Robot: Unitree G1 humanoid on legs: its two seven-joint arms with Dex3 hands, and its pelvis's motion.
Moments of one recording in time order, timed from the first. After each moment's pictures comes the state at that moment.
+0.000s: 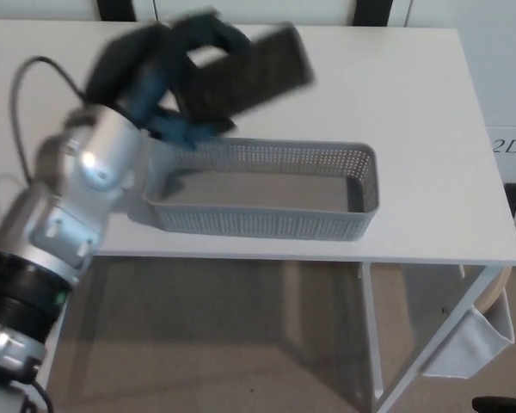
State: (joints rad) left_arm -0.69 0.41 -0.39 0.39 0.45 0.04 0.00; right_arm 0.07 -0.33 -0.07 0.88 0.00 -0.18 0.15
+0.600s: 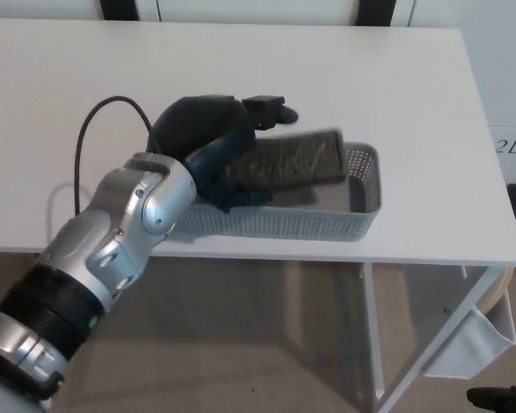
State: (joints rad) left_arm -0.69 0.41 -0.57 0.45 0.60 0.02 -0.04; right_arm 0.06 -0.33 -0.05 0.85 -0.01 -0.16 0.15
